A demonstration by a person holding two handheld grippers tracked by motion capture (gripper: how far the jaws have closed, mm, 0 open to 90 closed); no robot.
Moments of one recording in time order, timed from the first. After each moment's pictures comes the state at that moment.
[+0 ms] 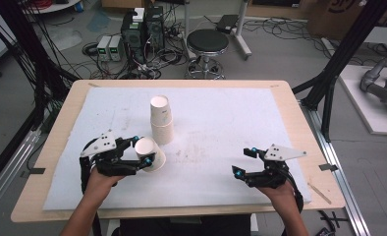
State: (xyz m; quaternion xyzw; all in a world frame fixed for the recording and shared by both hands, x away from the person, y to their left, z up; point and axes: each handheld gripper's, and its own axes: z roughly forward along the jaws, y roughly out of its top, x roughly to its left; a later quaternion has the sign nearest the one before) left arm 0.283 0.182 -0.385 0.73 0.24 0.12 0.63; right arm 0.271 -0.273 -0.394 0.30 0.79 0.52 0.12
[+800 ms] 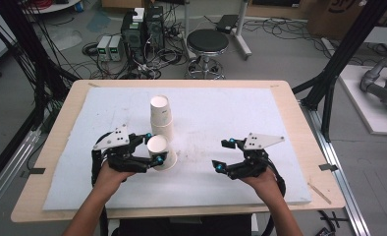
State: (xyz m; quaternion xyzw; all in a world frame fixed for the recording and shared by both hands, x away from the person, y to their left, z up) left arm 0.293 0.154 -0.370 0.74 0.20 0.09 0.63; right arm 0.297 -0.223 -0.377 0.22 0.81 0.53 0.08
